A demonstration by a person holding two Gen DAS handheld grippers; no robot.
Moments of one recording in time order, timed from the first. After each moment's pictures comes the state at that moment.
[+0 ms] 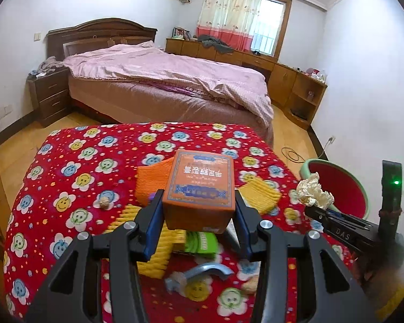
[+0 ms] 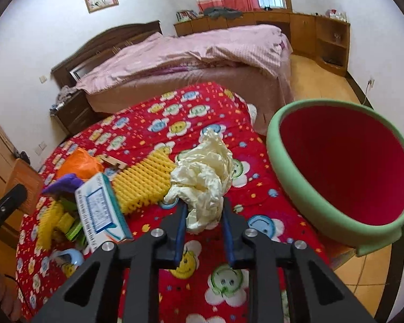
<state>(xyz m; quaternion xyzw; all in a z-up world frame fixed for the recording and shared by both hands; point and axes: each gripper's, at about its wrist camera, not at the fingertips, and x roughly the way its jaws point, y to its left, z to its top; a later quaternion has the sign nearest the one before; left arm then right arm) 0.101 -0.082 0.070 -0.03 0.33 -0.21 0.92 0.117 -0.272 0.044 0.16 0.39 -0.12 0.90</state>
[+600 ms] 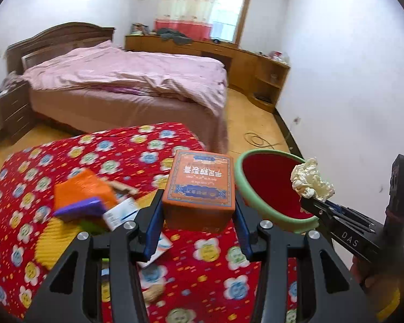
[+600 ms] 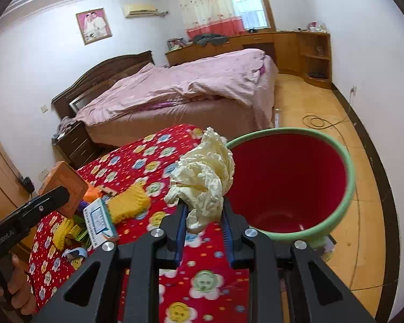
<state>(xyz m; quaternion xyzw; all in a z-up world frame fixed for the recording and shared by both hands) 0.072 -0.197 0.103 0.01 0.34 -0.31 0.89 0.030 -0.340 0.102 0.18 0.32 -0.15 0.92</state>
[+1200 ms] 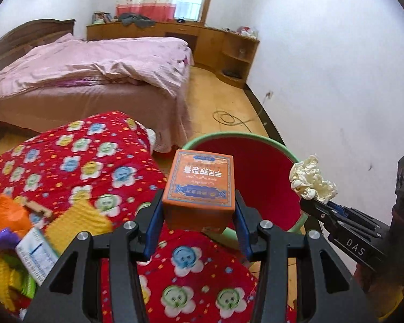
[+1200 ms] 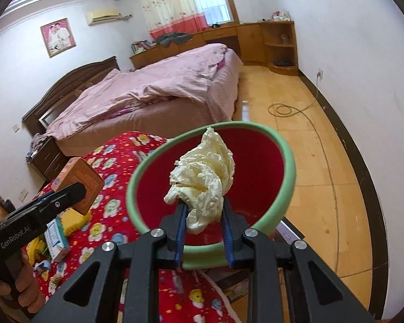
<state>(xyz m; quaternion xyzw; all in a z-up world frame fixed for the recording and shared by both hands) 0.095 -0.318 0.061 0.05 0.37 -0.38 0.84 0.003 -0.422 0.079 0.22 0.34 -0.23 0.89</state>
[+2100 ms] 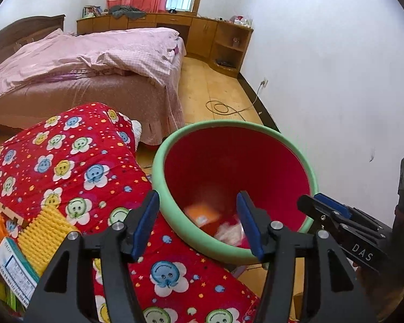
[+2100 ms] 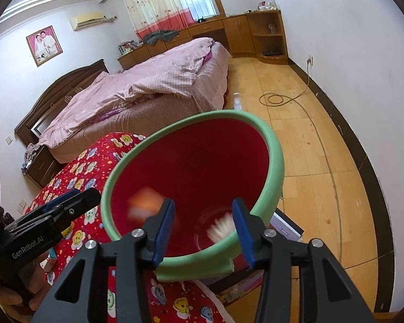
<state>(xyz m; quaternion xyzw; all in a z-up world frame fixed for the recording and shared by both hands) 0.101 -0.346 0.041 0.06 0.39 -0.39 0.83 0.004 -0.440 0.056 0.25 0.33 -0.25 0.88</state>
